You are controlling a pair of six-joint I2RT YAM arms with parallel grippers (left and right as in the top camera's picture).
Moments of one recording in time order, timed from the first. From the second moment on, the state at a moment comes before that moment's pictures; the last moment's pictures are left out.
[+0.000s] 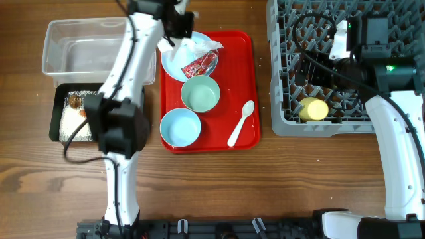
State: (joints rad) left arm -0.24 2.29 2.34 -1.08 0.08 -0.07; right arm 0.04 1.48 1.53 -1.10 -0.13 0.22
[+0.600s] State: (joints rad) left arm 0.03 2.28 2.33 -1.08 -0.08 -0.23; right arm 0.04 1.48 1.53 -1.09 -0.13 0.22
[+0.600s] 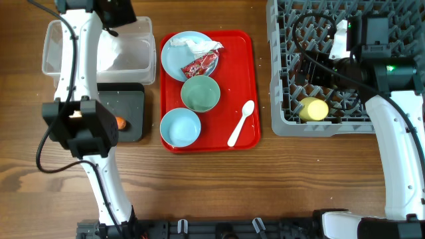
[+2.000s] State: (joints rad) left arm -0.35 2.60 2.33 -0.92 0.01 0.20; right arm 0.04 1.48 1.53 -1.10 -0.13 0.22
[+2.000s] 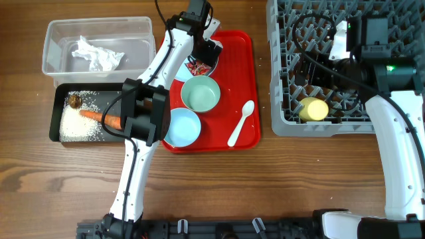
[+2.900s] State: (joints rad) left arm -0.25 2.21 2.34 -1.12 -0.15 -0.06; right arm 0.04 1.48 1.53 -1.09 -0.13 0.22
